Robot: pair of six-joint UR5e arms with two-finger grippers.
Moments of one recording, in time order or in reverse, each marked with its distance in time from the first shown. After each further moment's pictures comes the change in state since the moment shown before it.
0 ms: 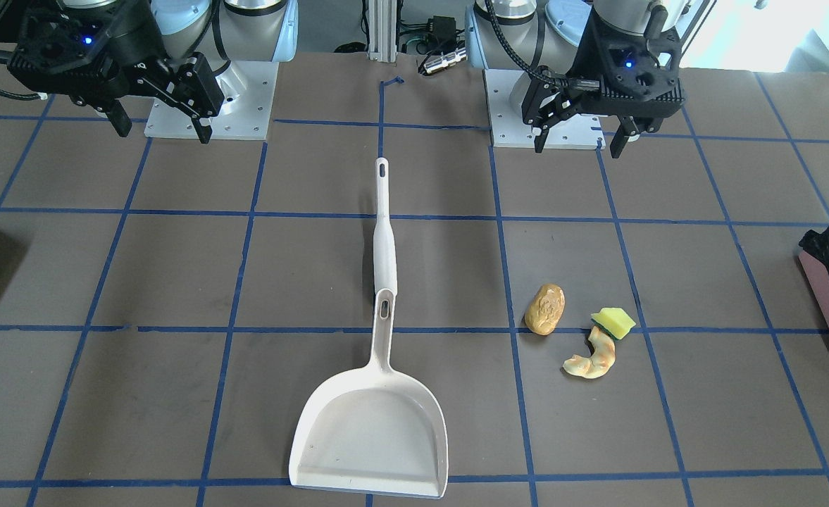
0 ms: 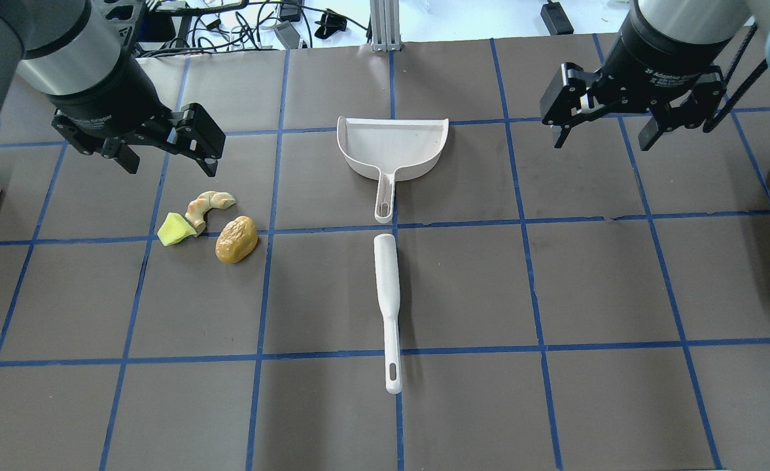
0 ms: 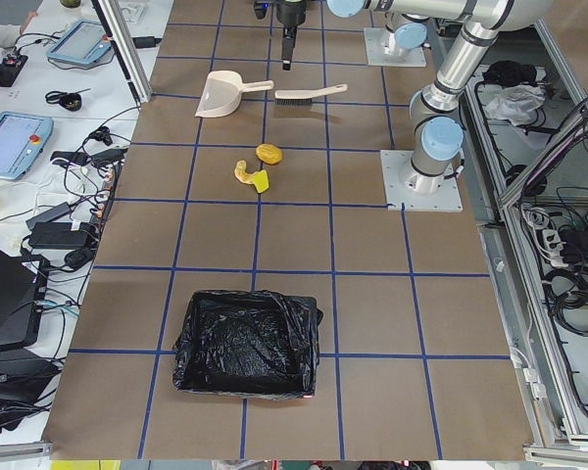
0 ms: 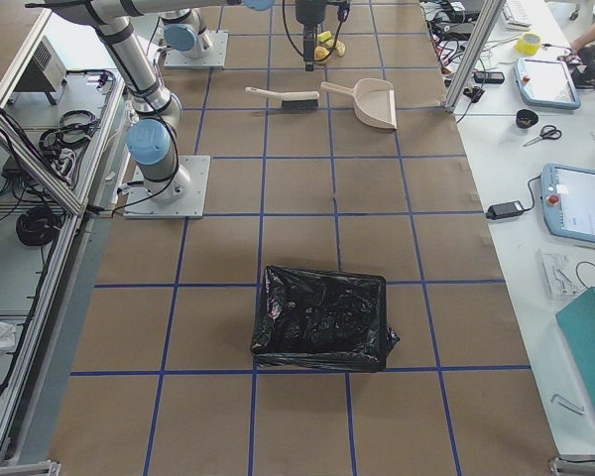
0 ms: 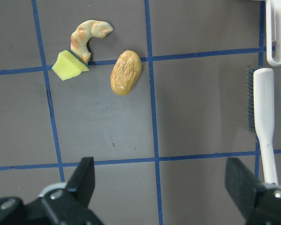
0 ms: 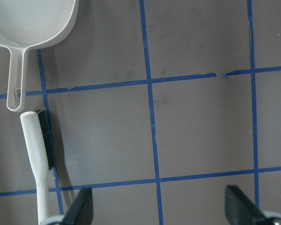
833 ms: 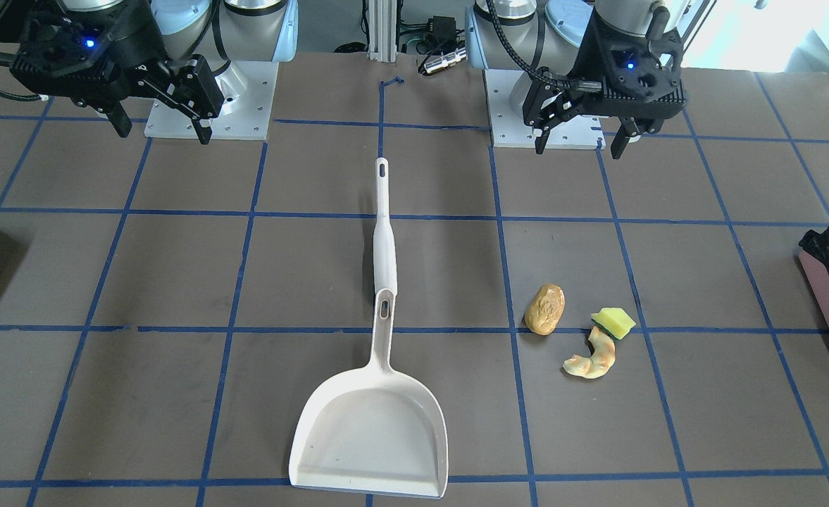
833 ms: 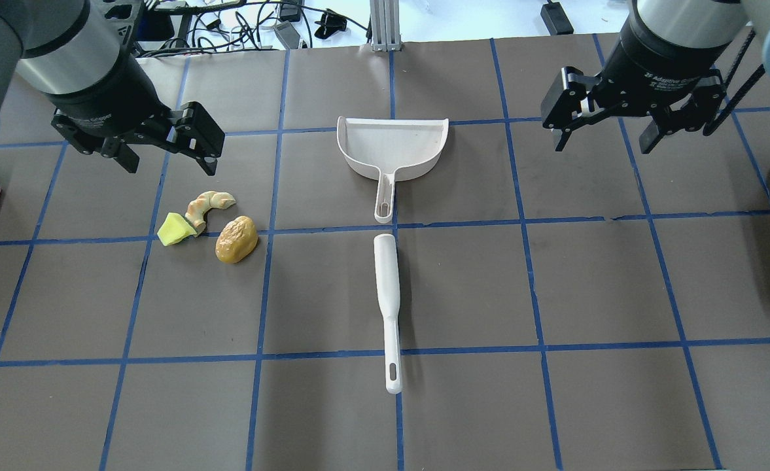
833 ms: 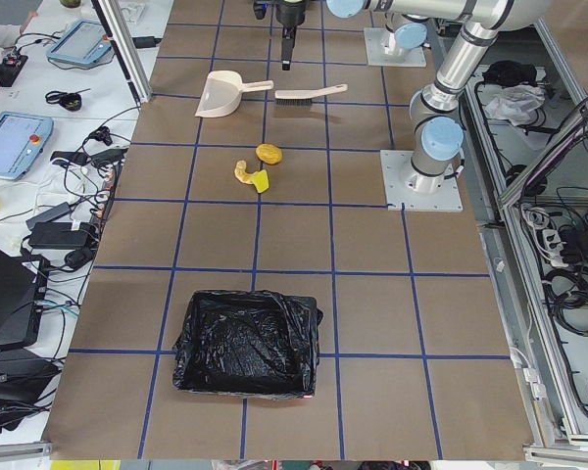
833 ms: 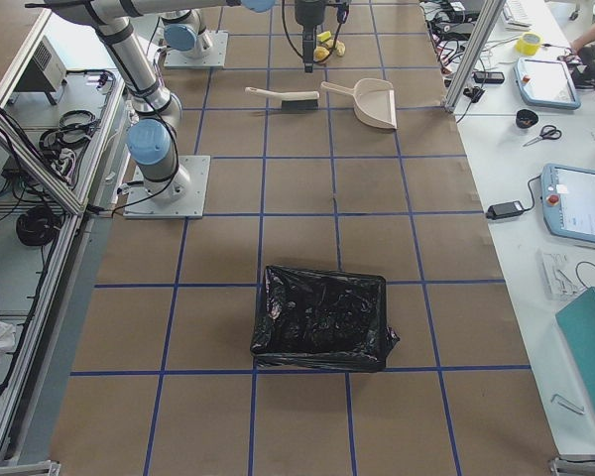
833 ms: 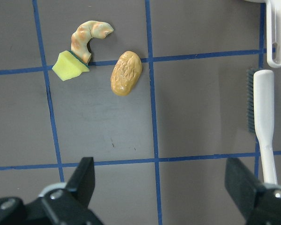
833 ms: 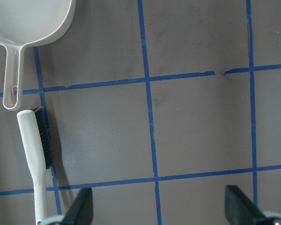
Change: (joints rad) left arm 0.002 -0.002 0.000 0.003 -0.001 -0.002; right arm 0.000 -0.001 0.008 0.000 -0.006 0.000
